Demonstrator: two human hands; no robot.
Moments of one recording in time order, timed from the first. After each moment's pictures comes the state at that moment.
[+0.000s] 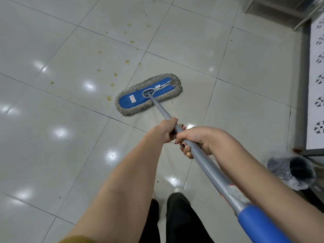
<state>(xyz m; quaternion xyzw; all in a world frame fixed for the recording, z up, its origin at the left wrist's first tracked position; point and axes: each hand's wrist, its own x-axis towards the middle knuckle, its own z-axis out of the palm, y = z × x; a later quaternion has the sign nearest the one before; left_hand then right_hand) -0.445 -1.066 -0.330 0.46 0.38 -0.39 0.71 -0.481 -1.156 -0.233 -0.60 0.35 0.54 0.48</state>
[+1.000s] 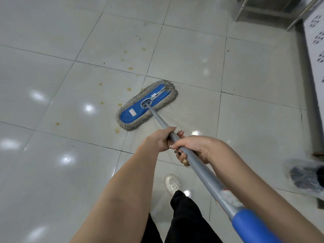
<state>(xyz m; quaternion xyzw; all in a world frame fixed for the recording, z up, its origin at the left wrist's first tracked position) -0.262 -0.966 -0.306 0.42 0.34 -0.46 0.70 -0.310 -1.068 -0.224 -0.51 0.38 0.52 0.57</state>
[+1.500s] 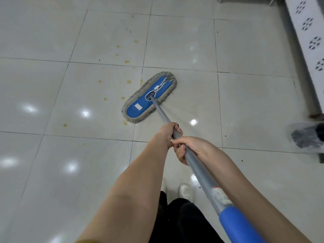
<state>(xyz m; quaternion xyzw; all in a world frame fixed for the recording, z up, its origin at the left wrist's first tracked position) -0.340 -0.871 -0.313 0.41 0.40 -0.42 0.70 -0.414 -0.930 -0.231 -0.28 0.49 0.34 0.75</state>
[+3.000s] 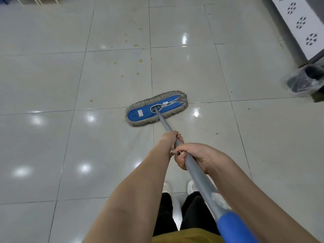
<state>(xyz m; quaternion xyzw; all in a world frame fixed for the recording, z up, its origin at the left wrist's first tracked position) -0.703 -0.526 -0.272 0.59 0.30 -0.47 0.58 -0.780 -0.583 -0.210 -0.24 0.47 0.34 0.78</state>
